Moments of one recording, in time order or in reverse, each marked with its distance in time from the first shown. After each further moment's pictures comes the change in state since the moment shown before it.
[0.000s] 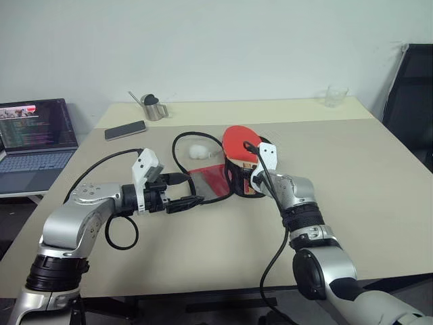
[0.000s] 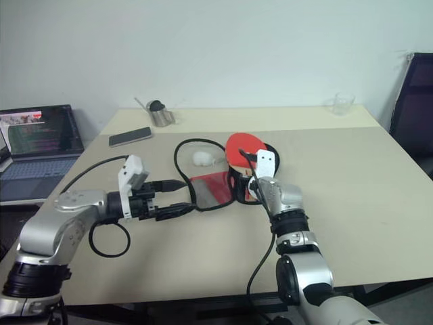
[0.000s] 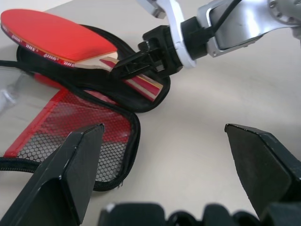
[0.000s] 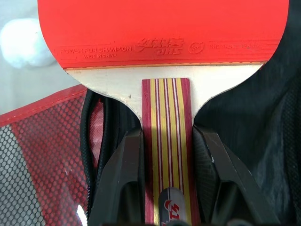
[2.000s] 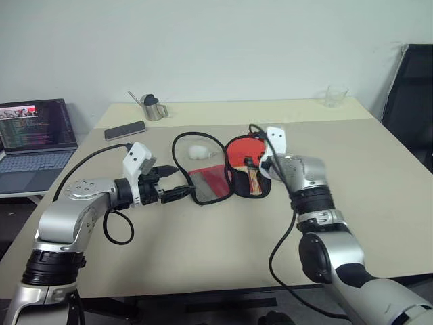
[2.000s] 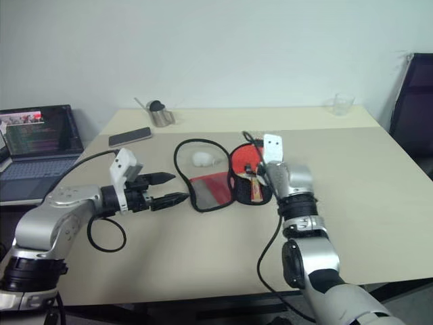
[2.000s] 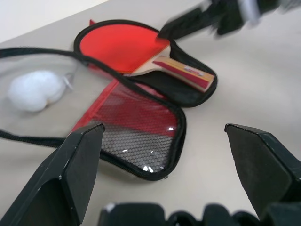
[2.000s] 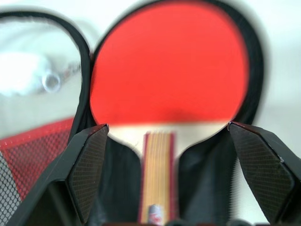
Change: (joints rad) left arm -0.041 0.009 0.006 0.115 0.041 -0.030 0.086; right arm -0.070 -0.139 0.026 -0.197 -0.009 0.250 0.029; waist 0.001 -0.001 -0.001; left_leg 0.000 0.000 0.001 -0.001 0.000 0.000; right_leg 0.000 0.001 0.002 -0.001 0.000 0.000
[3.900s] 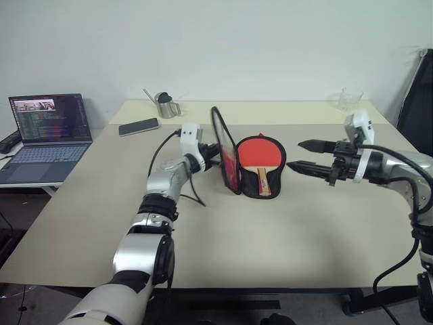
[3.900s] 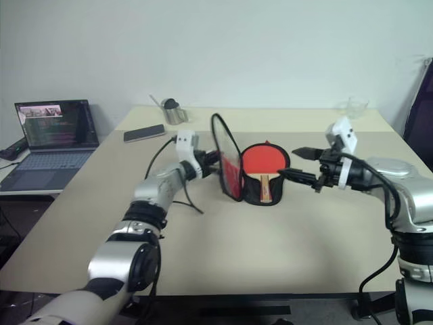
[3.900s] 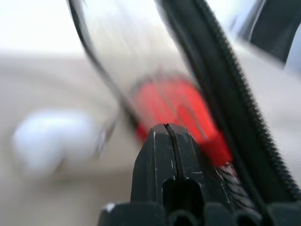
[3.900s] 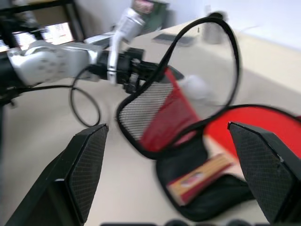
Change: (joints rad) left arm -0.620 -0.628 0.073 0.915 0.226 -0.403 0.408; right arm 0.391 -0.743 0.060 -0.528 0.372 -0.226 1.032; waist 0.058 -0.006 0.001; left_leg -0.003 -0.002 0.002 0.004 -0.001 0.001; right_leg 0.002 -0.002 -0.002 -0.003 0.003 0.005
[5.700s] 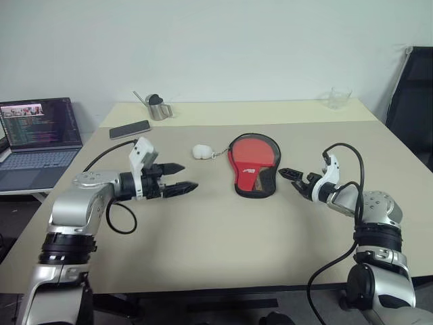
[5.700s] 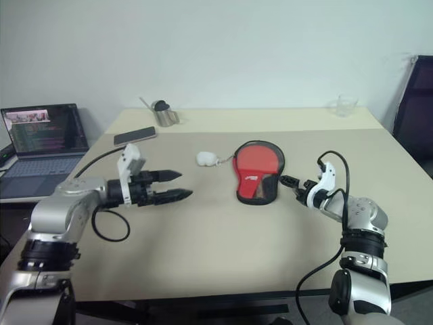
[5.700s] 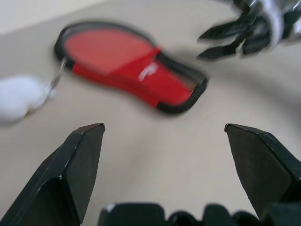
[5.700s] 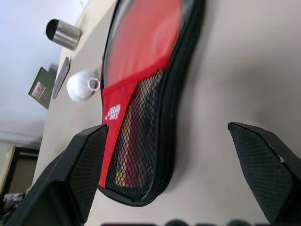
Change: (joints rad) left arm 0.533 0.604 -0.113 -0.766 -0.129 0.368 -0.581; right arm -0.063 0.513 -0.347 0.516 0.115 0.308 -0.739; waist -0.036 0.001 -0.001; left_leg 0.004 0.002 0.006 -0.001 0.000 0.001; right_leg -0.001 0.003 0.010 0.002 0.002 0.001
